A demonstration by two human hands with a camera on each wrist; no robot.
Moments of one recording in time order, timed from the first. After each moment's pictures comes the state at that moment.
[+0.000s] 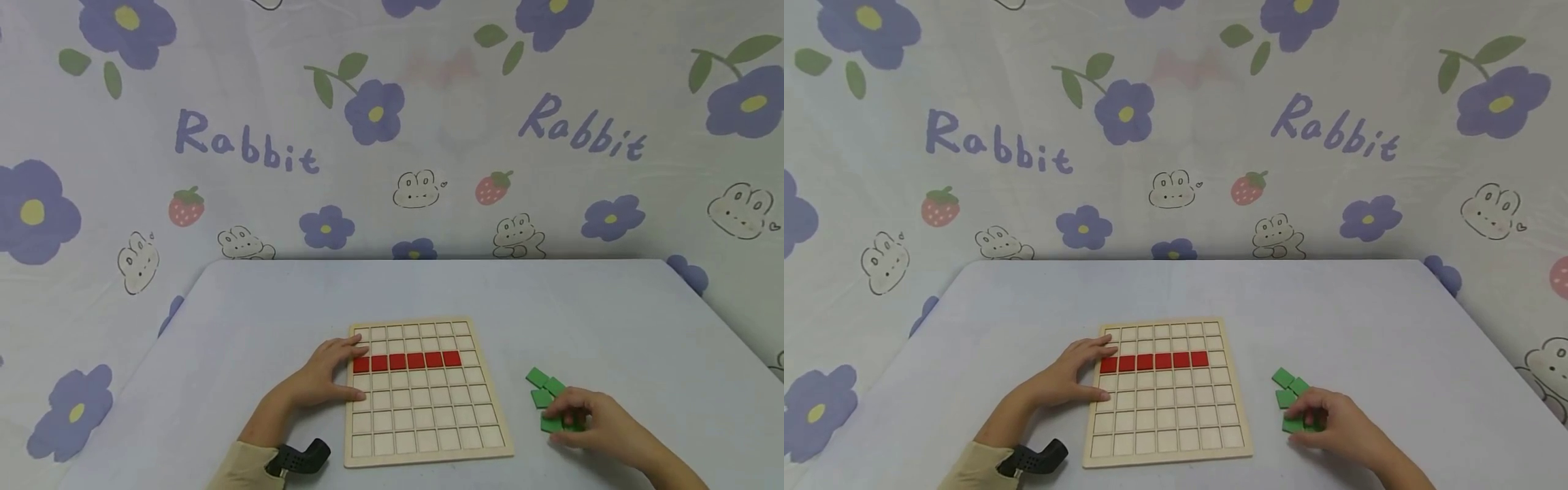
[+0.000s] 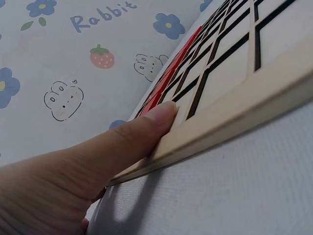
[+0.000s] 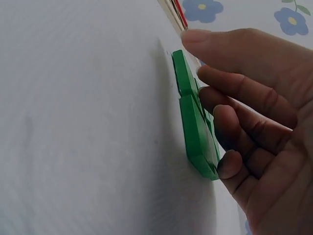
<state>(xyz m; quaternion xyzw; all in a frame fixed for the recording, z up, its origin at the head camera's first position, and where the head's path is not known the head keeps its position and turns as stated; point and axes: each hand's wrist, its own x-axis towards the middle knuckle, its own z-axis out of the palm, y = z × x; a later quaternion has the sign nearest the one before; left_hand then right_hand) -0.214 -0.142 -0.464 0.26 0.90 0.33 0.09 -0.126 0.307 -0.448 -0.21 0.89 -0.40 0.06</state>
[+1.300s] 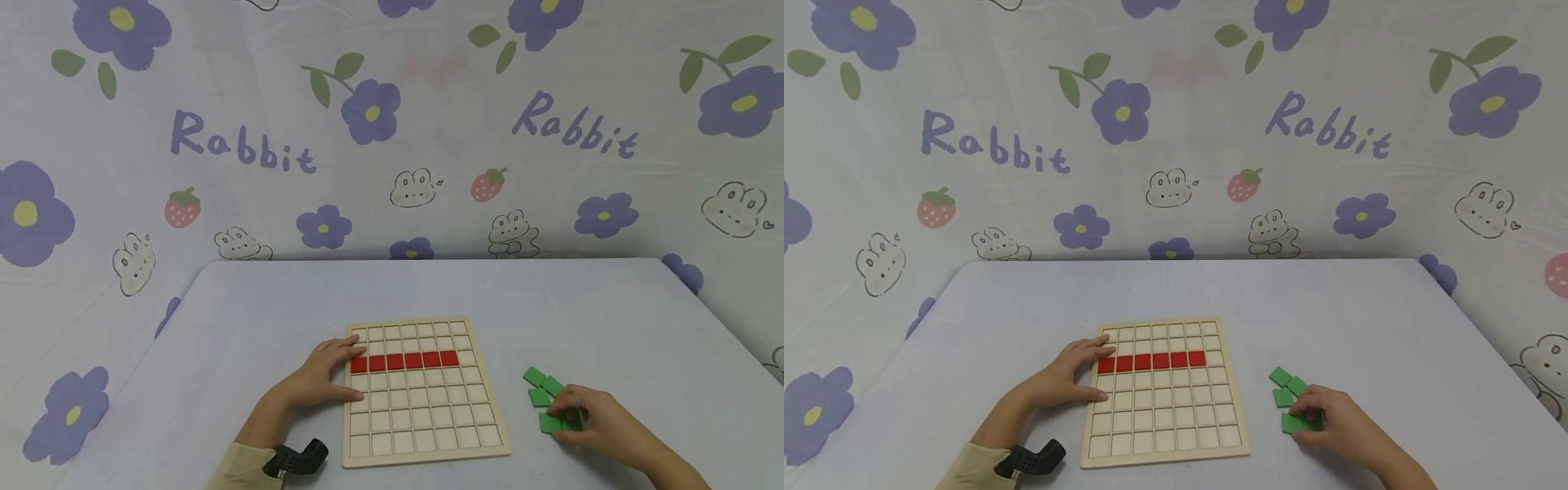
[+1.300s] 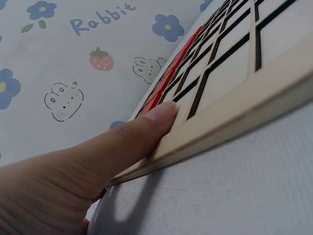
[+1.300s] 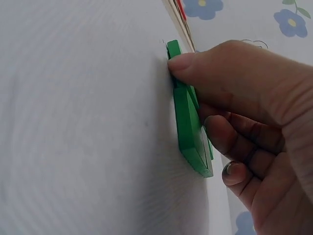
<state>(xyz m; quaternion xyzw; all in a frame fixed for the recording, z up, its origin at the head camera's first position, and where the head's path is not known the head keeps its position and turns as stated) -0.212 -0.143 -0.463 0.26 0.90 0.33 0.09 -0.120 0.305 -0.446 -0.23 0.92 -0.31 0.03</state>
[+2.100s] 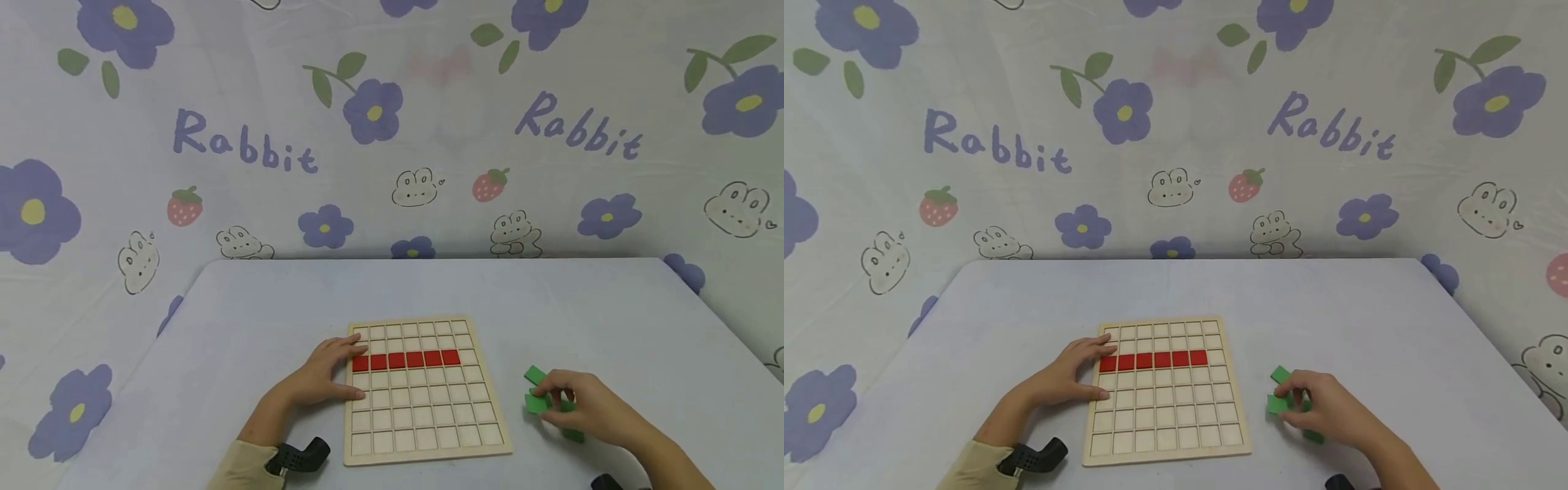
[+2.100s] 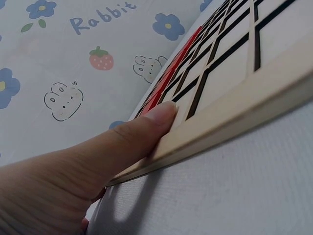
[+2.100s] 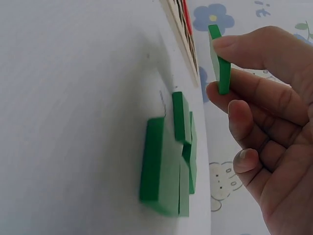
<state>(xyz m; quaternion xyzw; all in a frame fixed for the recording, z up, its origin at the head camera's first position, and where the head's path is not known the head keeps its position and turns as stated) -0.212 -0.142 -0.462 0.26 0.90 0.33 0.09 -0.136 0.292 -0.430 -0.27 0.90 -0.34 0.00</state>
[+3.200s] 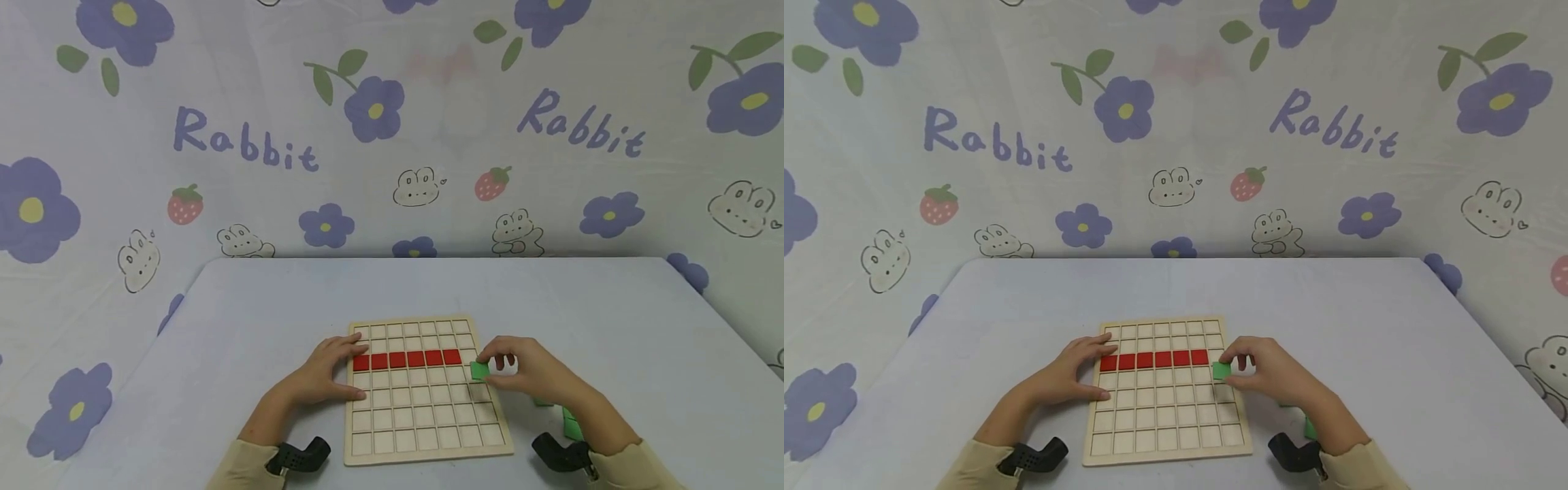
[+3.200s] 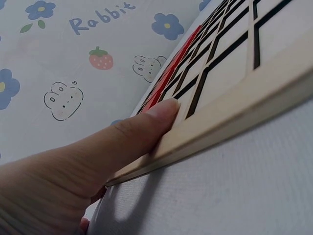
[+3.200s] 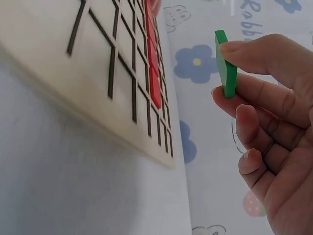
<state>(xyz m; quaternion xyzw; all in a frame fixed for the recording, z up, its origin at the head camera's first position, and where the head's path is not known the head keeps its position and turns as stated) -0.212 -0.142 -0.461 0.27 0.90 0.33 0.09 -0.178 0.226 -0.409 -0.31 0.89 -0.34 0.00</state>
